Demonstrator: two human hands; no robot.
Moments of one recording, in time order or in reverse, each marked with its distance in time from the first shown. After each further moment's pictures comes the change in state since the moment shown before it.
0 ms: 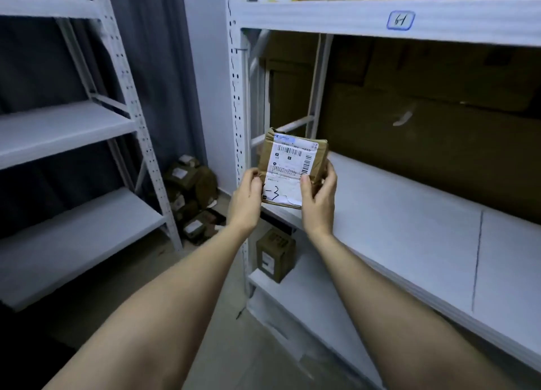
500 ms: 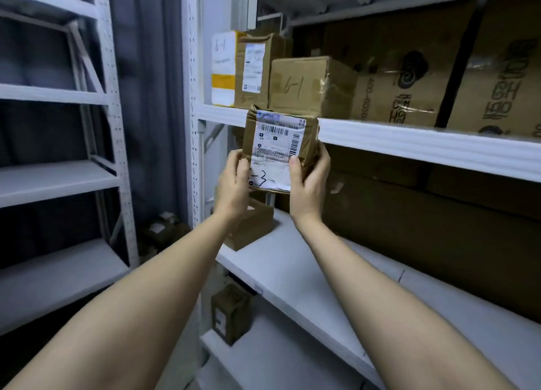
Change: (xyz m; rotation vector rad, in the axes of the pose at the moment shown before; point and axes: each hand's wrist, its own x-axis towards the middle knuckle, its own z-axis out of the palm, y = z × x) left_hand -0.077 0.229 0.092 -0.206 0.226 0.413; right_hand 0.065 -0.147 -0.204 0.175 0.086 -0.415
